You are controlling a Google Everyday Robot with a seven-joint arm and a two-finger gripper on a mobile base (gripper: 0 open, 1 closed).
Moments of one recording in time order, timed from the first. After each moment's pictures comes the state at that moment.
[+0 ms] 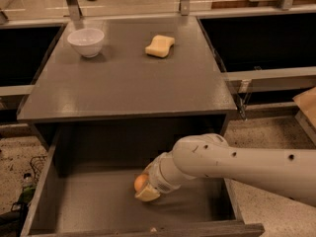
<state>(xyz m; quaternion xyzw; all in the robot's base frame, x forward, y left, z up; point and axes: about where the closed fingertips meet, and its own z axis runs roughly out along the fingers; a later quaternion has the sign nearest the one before) 0.426 0.040 0.617 -0.59 0.75 0.17 0.23</state>
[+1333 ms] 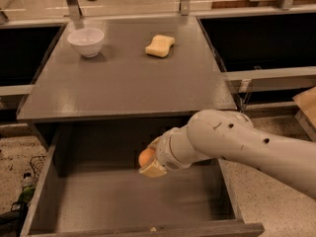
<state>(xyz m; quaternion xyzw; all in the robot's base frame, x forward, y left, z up) 0.454 0.018 0.707 -0.58 0.75 0.14 0.29</state>
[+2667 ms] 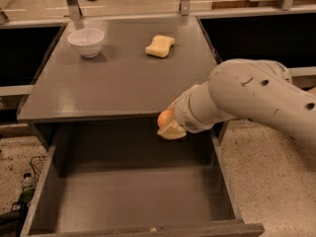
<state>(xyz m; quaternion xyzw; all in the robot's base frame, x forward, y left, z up) 0.506 -0.035 0.810 -0.56 0.76 0.05 0.32</state>
